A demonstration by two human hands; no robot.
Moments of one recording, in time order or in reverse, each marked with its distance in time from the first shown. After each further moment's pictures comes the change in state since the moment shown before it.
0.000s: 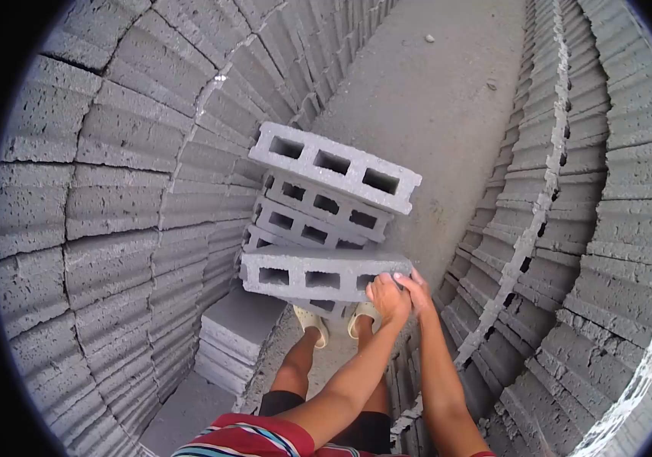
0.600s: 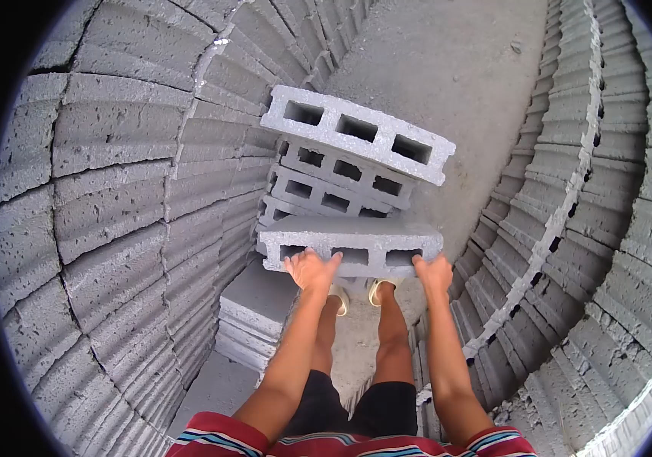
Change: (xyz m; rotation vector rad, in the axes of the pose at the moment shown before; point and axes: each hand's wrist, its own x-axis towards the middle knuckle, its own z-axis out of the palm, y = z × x) left_hand 0.090 -0.130 -0.146 0.516 -0.113 -0.143; right_hand -0.009 -0.003 0.052 -1.159 0.618 0.129
